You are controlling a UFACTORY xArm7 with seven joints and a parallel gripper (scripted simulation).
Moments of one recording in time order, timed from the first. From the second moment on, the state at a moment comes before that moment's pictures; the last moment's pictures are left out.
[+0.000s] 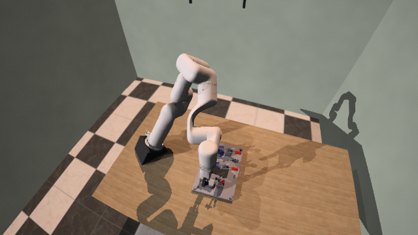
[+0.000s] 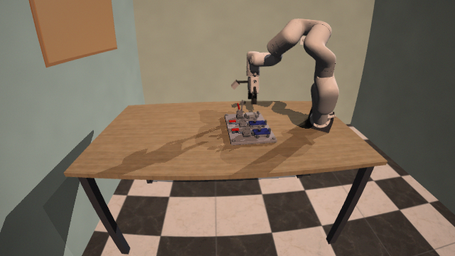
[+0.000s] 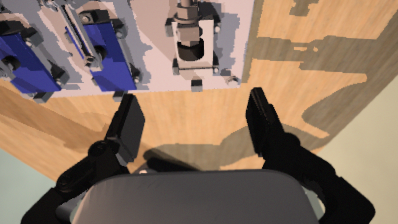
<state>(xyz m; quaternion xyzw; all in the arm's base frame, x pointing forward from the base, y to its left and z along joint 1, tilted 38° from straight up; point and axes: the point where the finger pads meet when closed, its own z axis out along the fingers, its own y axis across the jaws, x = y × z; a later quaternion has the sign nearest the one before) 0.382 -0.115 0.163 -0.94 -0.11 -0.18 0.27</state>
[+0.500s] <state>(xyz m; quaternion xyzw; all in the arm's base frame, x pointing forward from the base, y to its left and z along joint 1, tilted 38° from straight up) 0.383 -0.111 0.156 -0.94 -0.11 -0.18 0.27</state>
